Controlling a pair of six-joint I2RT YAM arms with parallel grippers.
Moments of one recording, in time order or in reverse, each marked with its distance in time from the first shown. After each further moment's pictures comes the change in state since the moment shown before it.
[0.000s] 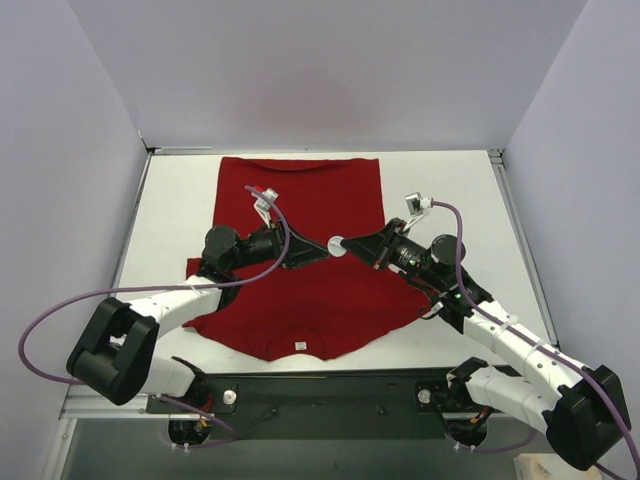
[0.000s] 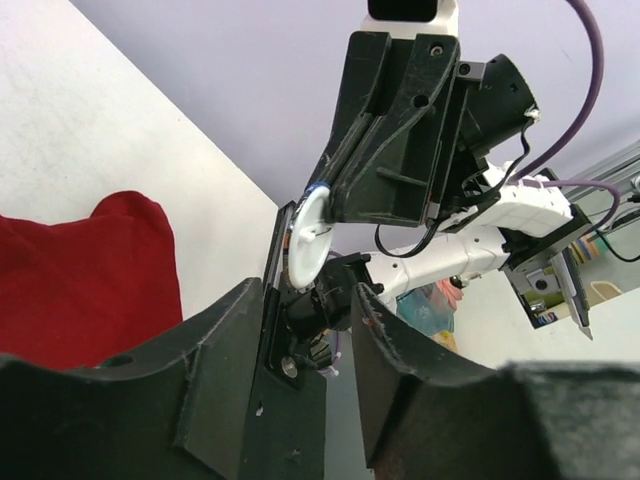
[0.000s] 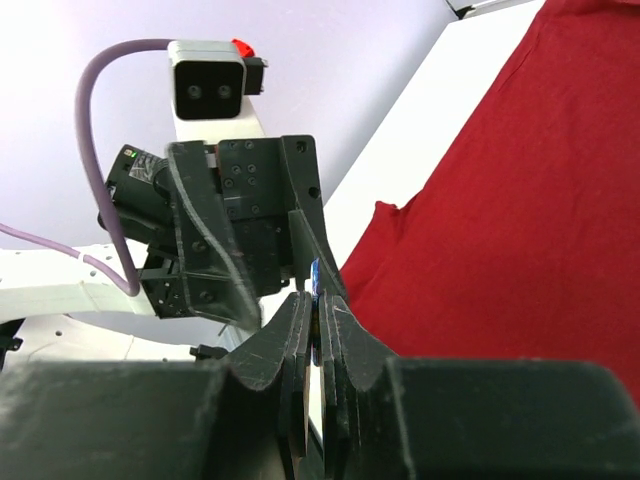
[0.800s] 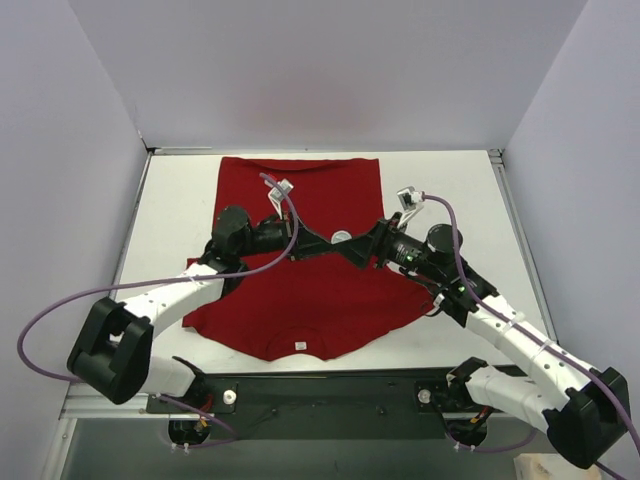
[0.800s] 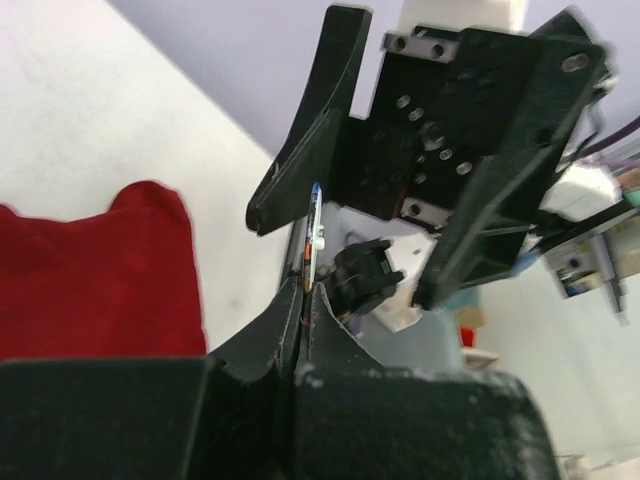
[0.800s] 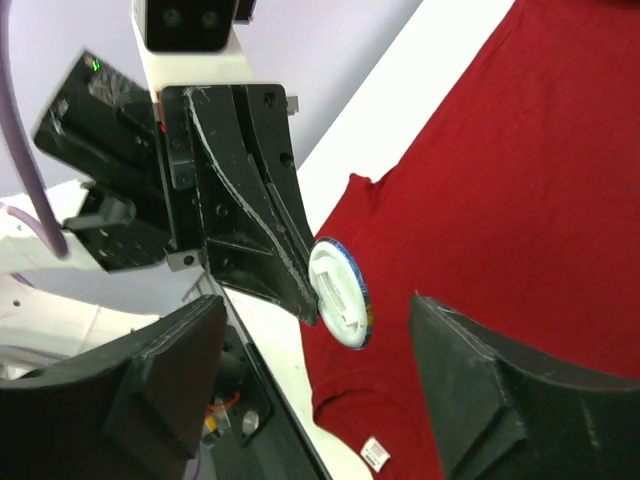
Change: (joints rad) left arm -0.032 0.033 0.140 -0.227 0.023 0.127; right arm 0.013 0.004 0.100 -0.195 -0.003 -0.121
